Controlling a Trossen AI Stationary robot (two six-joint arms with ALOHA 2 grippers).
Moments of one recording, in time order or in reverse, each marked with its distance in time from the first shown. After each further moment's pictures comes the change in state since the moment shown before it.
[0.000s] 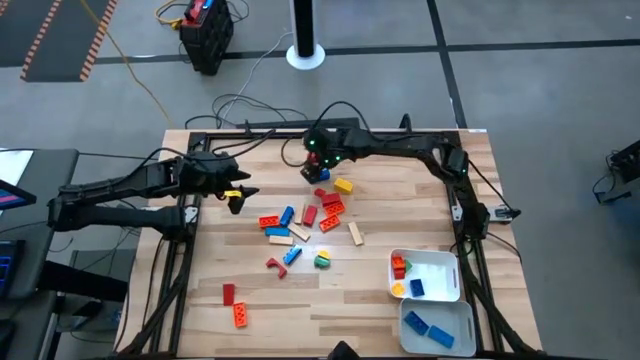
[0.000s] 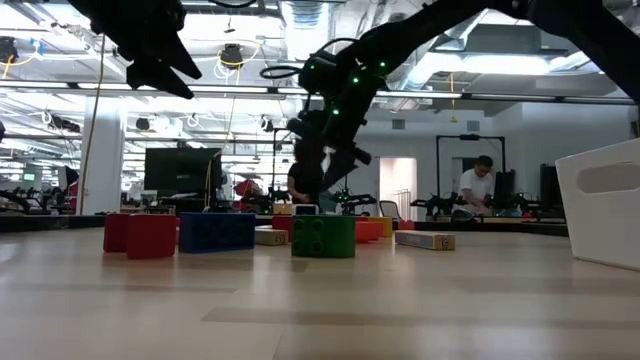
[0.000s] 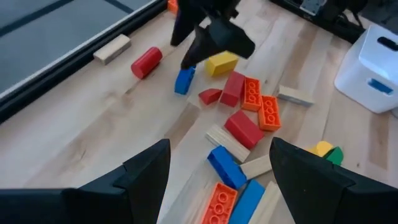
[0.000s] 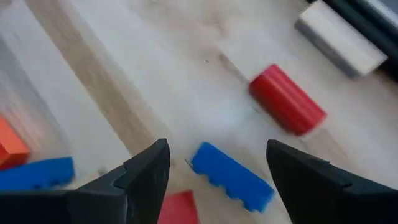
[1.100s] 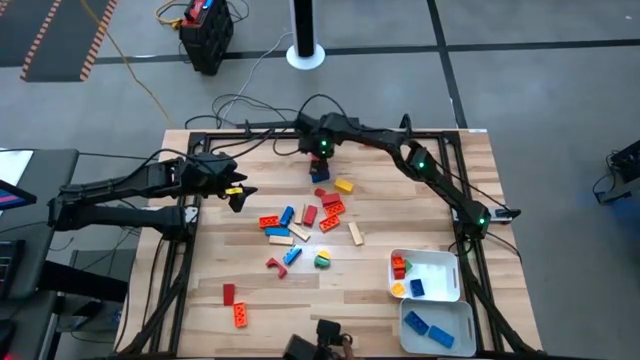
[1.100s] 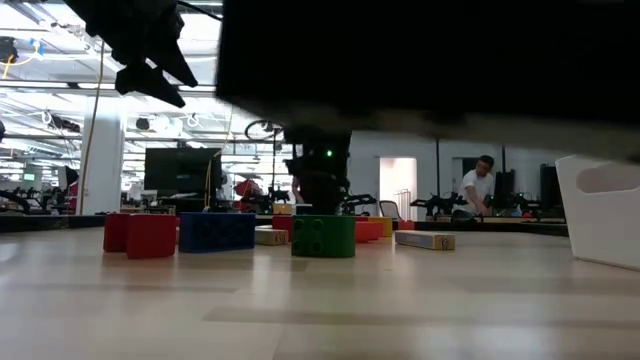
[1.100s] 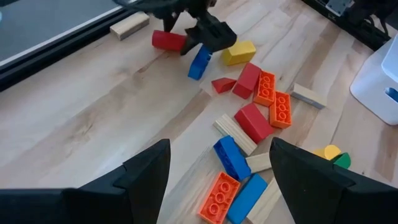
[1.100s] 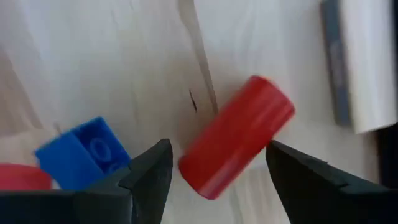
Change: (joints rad) left arm -0.001 0.002 0.000 -0.056 -0.040 -0.120; right arm -0.092 0.424 0.590 -0.492 -0.054 -0.569
